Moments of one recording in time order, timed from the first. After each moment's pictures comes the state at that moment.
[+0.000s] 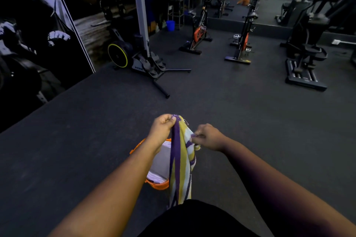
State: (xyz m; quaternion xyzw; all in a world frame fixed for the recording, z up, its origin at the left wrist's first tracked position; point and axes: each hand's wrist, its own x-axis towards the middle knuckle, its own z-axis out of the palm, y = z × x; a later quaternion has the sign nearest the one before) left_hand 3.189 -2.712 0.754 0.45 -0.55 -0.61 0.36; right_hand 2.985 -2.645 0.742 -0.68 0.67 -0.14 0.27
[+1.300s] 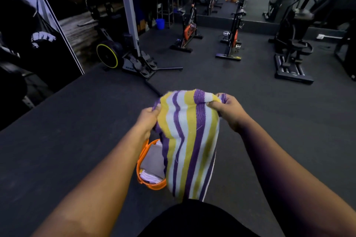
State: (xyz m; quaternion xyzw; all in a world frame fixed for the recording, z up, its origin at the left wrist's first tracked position) left_hand 3.188 -2.745 0.788 0.51 -0.47 -0.62 0.36; right_hand 2.940 -2.626 0.830 -0.43 0.63 -0.51 0.39
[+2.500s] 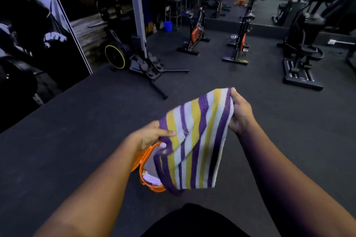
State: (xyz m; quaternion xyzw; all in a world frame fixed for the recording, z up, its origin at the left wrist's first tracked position) left_hand 3.221 -2.734 0.772 0.35 -0.53 -0.75 0.19; right_hand 2.949 -2.641 0.837 -0.17 0.42 -0.74 0.50
